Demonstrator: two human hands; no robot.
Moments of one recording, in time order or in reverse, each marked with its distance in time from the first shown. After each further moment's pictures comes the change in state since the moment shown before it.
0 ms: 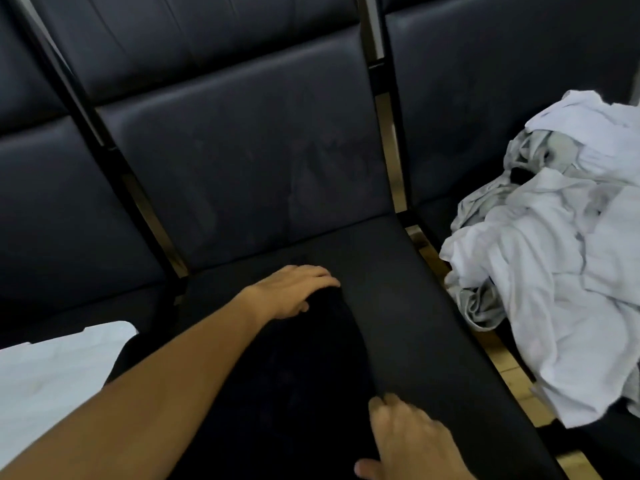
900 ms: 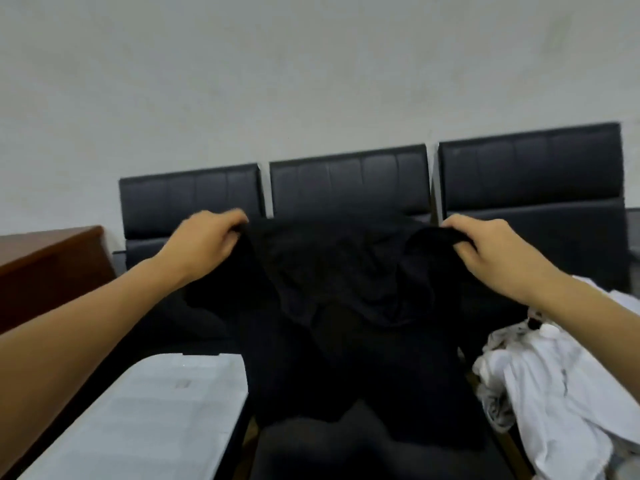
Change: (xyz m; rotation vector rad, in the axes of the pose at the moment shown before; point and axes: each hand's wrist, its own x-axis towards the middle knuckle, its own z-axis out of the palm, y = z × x) left_hand -0.384 0.012 -0.235 0.079 1.061 -0.531; right_hand -0.184 -0.078 -0.235 -0.171 1.171 -0.658
